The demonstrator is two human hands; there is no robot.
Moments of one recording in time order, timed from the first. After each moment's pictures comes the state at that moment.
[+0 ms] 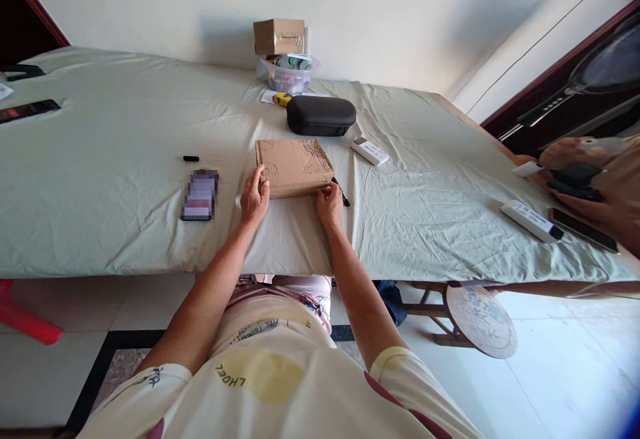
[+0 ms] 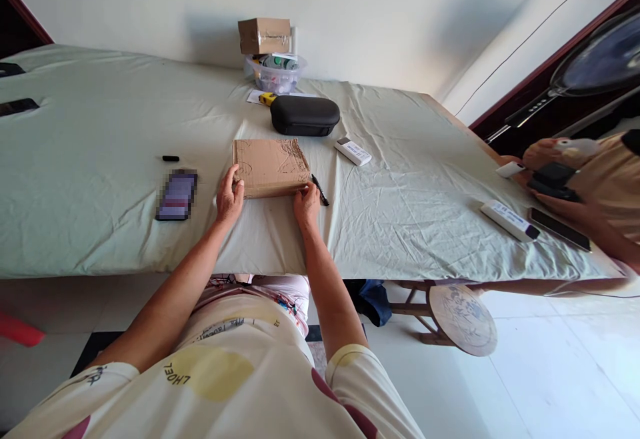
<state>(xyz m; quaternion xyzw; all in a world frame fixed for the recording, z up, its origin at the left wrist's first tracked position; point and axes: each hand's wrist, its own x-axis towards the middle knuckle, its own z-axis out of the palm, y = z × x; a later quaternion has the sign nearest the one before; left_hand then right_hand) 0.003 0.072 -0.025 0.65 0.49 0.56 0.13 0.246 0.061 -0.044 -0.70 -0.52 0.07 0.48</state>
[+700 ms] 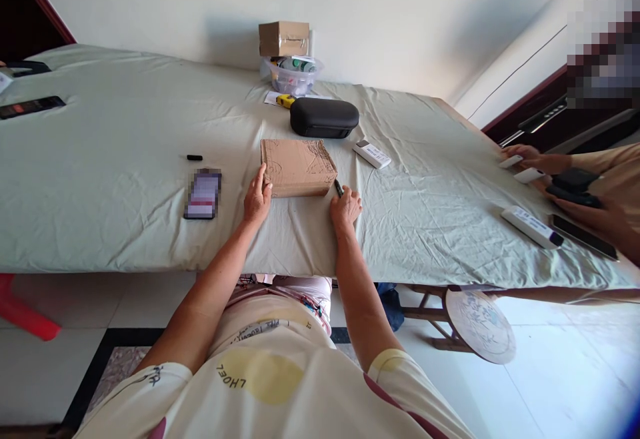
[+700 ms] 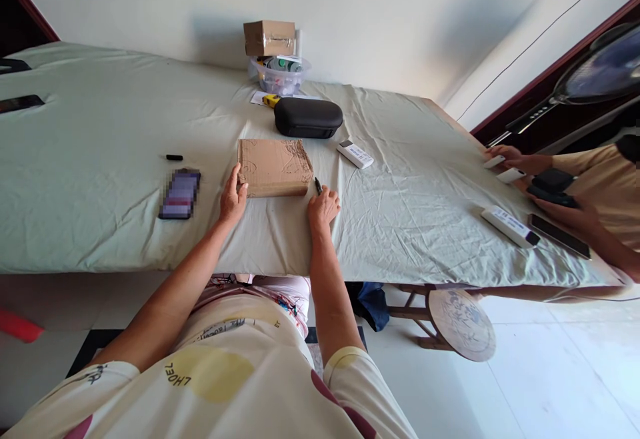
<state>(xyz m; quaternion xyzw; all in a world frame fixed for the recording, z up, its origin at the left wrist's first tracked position) 0.002 0.077 -0.035 0.65 0.48 0.56 0.16 0.268 0.047 -0.019 -0.81 -0.46 0.03 0.36</state>
